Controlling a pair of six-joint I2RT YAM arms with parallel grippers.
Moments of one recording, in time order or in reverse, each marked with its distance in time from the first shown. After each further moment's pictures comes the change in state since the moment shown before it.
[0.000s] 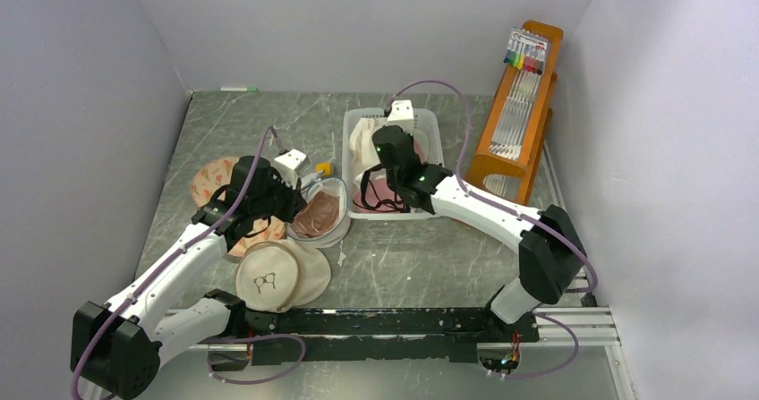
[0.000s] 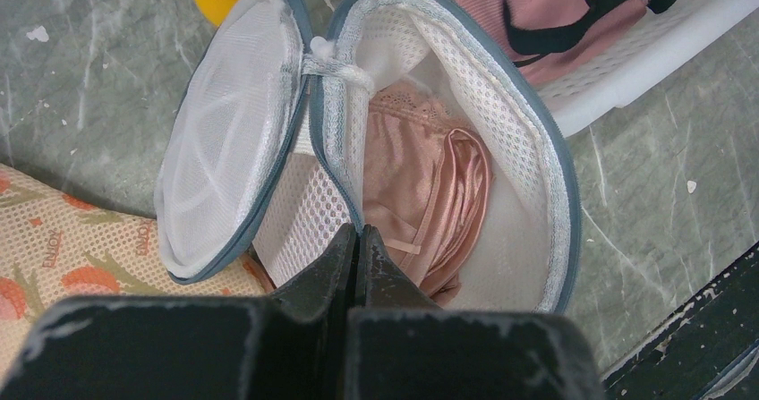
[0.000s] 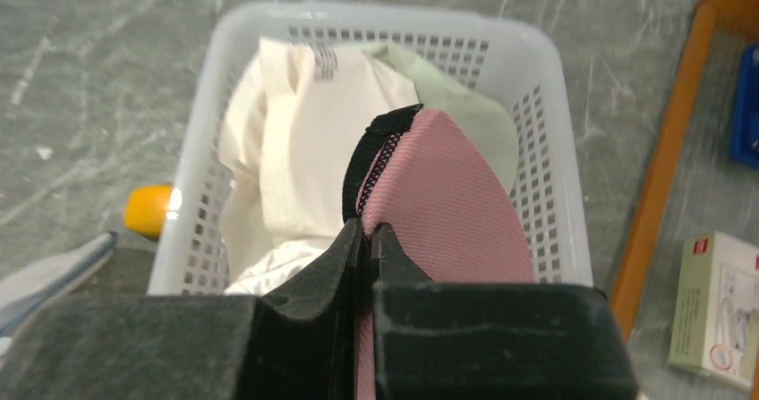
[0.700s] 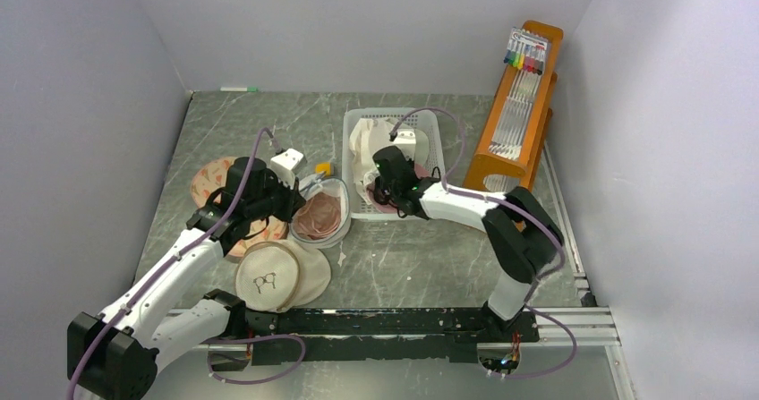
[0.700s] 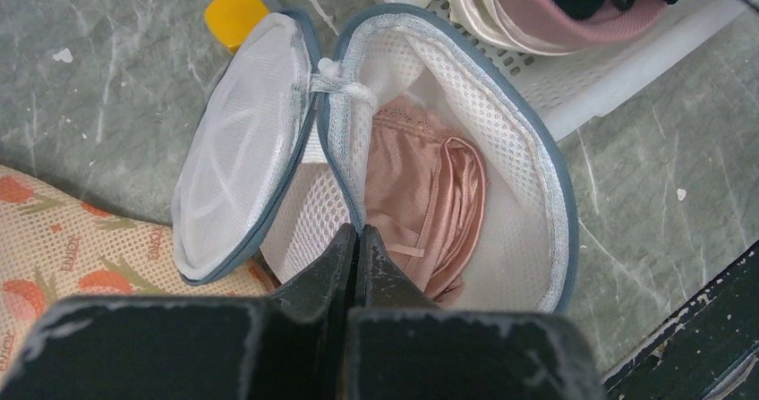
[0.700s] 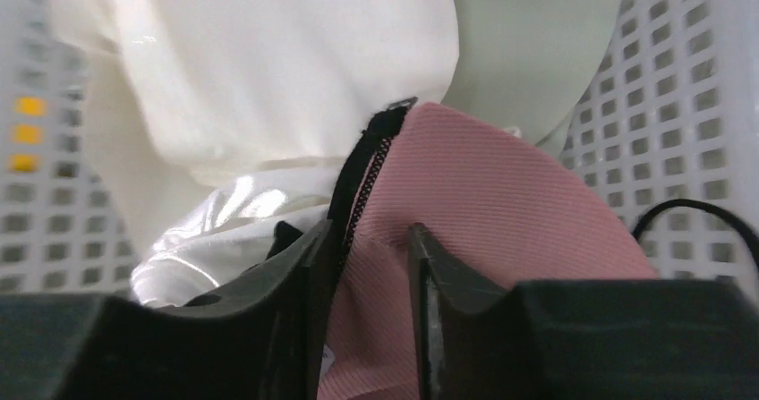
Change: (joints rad) left arm -0.005 -0.050 0.000 0.000 -0.007 -0.001; right arm -0.068 0.225 -0.154 0.075 -0.114 0.232
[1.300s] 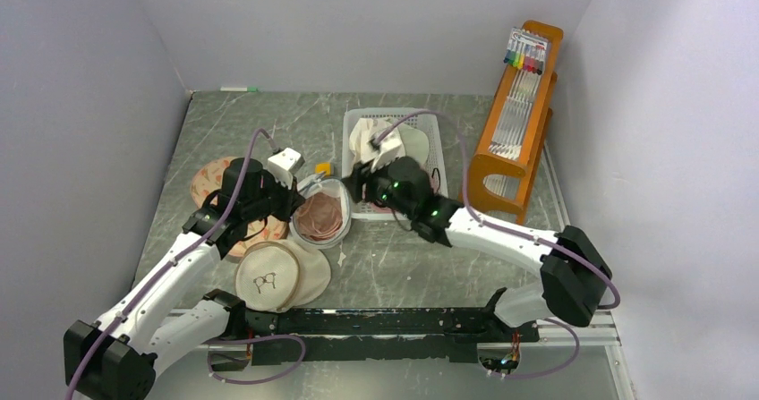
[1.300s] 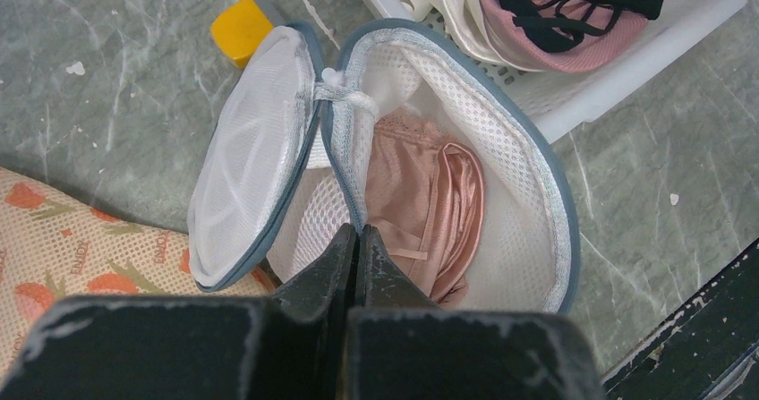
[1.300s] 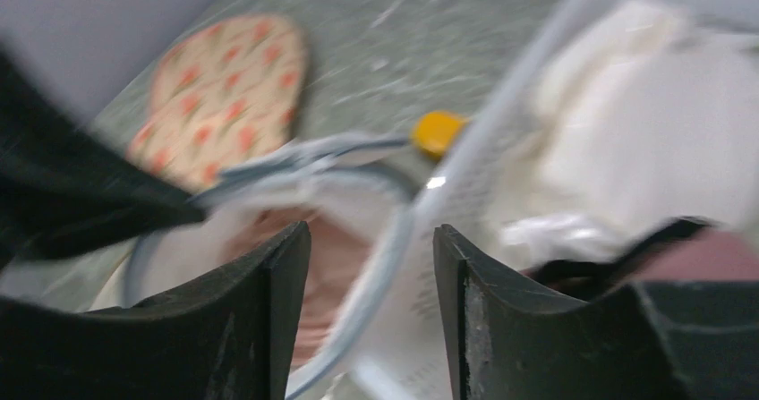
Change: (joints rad) left arm 0.000 -0.032 0.000 0.002 0.001 0.000; right arm 0.104 -0.394 -0.143 0.244 -0.424 -0.167
